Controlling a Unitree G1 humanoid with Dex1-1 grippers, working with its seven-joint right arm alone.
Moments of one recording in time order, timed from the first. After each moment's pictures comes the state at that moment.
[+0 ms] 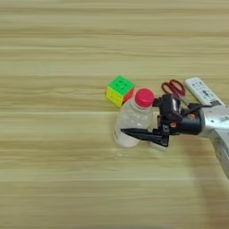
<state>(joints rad) -0.20 -0.46 0.10 0.04 0.28 -0.06 1.31</state>
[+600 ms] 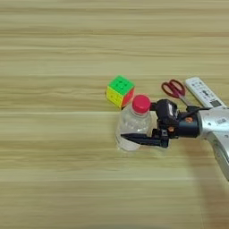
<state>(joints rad) -0.20 -0.47 0.11 0.08 0.24 -0.10 1.31</state>
